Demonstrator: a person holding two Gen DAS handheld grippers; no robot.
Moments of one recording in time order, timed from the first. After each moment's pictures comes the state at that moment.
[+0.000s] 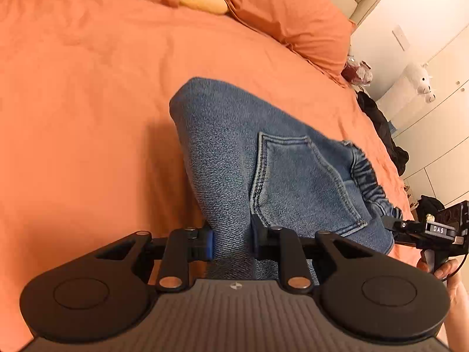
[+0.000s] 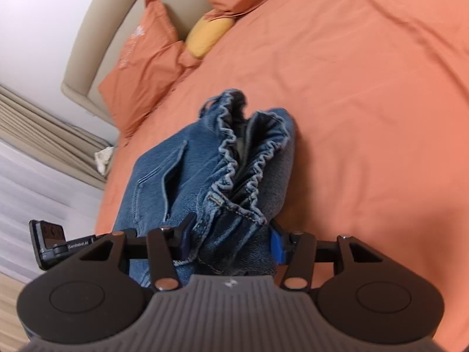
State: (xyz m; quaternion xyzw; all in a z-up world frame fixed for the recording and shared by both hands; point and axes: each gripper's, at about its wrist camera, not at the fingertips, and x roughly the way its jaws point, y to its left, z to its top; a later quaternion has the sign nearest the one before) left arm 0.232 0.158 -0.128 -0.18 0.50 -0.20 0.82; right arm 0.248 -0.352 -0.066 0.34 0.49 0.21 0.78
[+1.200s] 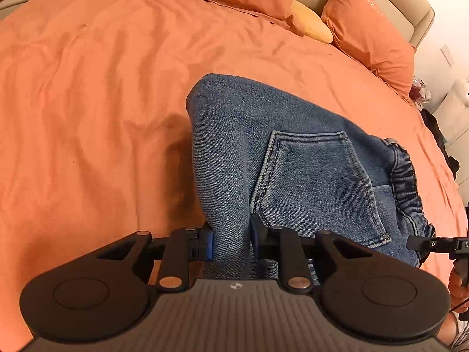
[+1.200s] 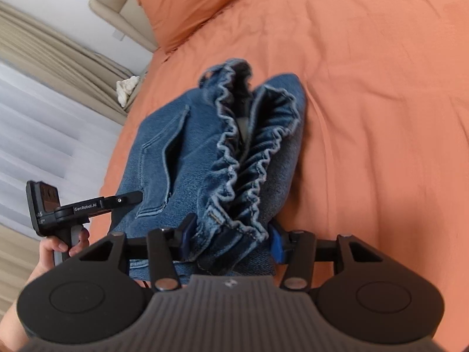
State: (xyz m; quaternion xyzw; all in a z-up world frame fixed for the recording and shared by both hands) left arm 0.177 0.414 -0.155 -0.14 0.49 -0.10 0.85; right arm 0.221 -0.030 -0.100 0.27 0.54 0.27 0.75
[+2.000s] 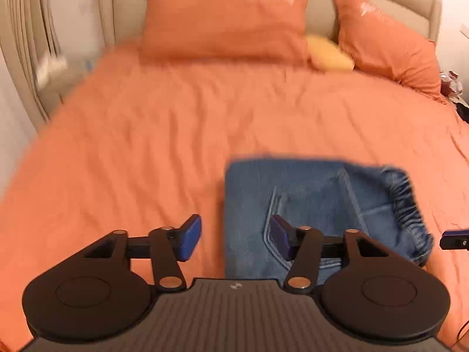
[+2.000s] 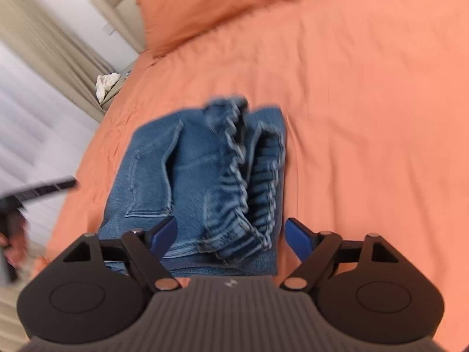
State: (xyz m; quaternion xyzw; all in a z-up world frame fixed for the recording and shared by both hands) left arm 0.120 0.382 -0.015 0.00 0.42 0.01 0.91; right arm 0.196 -0.027 -0.006 0.14 0.49 0.24 0.83
